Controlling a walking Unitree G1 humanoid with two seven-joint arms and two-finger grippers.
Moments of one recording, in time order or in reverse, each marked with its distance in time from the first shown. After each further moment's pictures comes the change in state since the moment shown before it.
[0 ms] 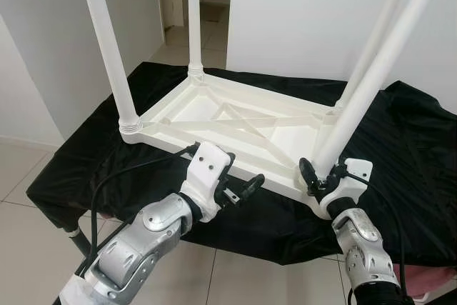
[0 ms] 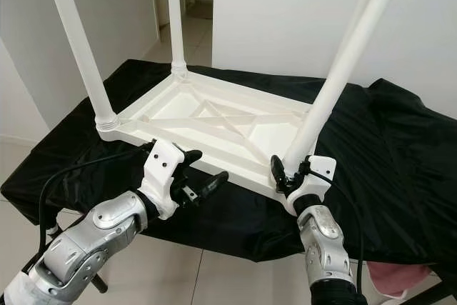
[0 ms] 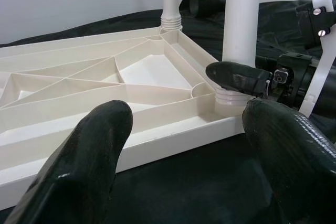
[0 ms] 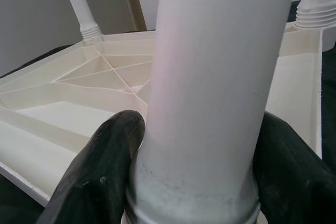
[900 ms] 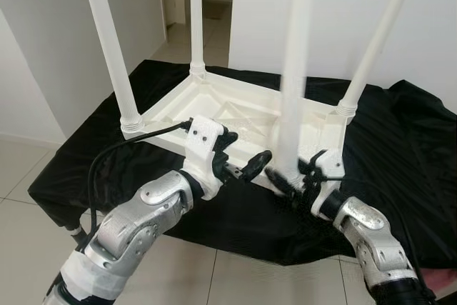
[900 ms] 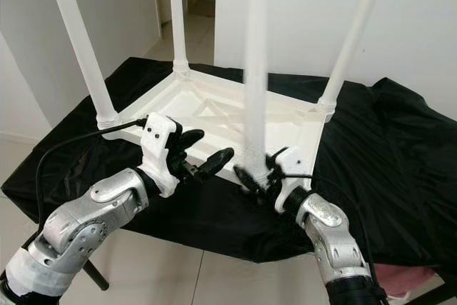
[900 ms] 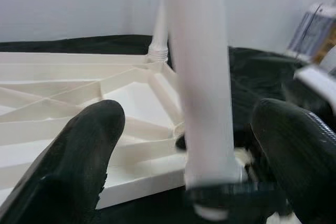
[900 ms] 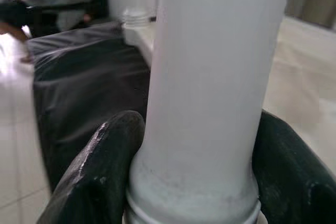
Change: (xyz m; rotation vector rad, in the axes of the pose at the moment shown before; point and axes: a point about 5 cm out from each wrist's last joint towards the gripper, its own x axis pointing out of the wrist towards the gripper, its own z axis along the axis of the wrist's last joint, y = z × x) left arm 0.010 0.012 0.032 -0.187 -0.103 -0.076; right arm -0.013 0.049 0.018 -0.252 0.126 0.719
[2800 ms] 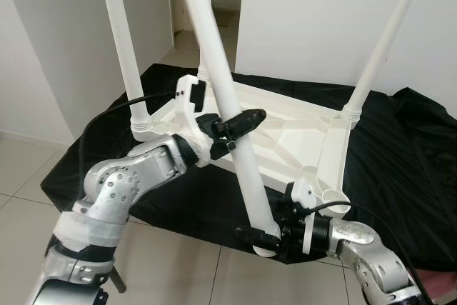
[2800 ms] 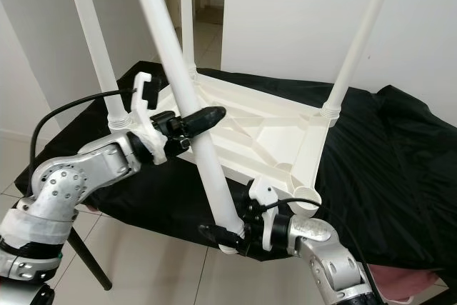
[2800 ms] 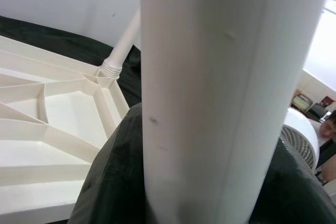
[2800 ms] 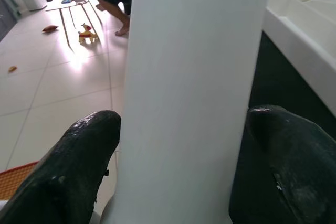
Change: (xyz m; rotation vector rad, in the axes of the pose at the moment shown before) left arm 0.018 0.026 0.040 -0.391 -0.032 -0.114; right arm -0.003 0.040 -0.006 0.113 0.102 0.309
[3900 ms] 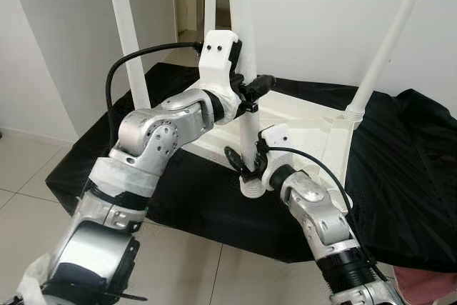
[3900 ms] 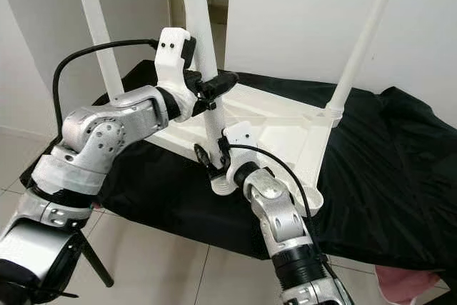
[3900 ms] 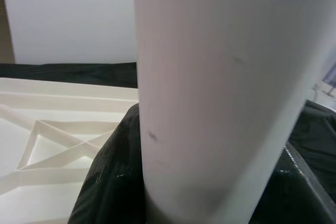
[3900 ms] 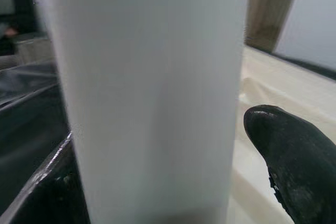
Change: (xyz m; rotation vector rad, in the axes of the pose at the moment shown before) left arm 0.056 -0.003 0.034 0.331 0.015 0.256; right arm 0.069 -0.043 0.053 -0.096 -0.164 -0.696
